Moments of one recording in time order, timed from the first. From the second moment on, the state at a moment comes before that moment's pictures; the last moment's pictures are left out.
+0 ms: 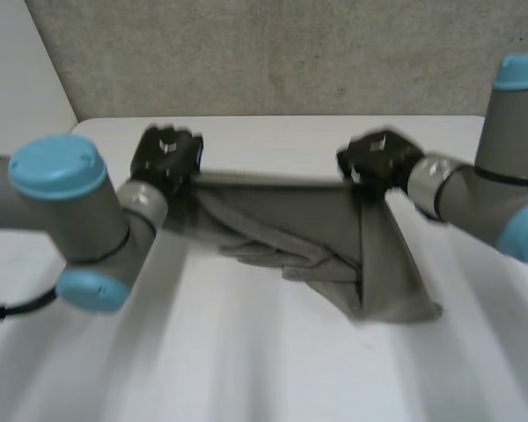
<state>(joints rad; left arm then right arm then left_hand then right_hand) 4.24 -2.13 -1.32 3.45 -1.58 3.48 1.92 -0.94 0.97 0.28 1.24 2.64 1.17 1.22 1.22 1.22 1.02 1.33 1.34 1.34 1.33 1.17</state>
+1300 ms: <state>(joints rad) 4.42 -1.73 -1.97 3.87 -1.55 3.37 1.90 -1.09 1.43 -0.14 1.12 2.73 1.17 1.22 1.22 1.22 1.04 1.05 1.04 1.03 1.03 0.86</state>
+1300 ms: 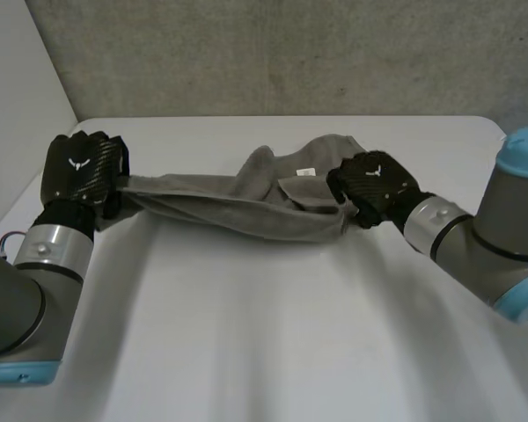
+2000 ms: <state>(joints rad) 4.42 -1.66 -2.08 3.81 -1.45 3.37 1.94 -0.88 1.13 -0.04 0.88 2.19 1.17 1.22 1.22 1.22 1.04 0.25 0.26 0.26 0.27 0.07</state>
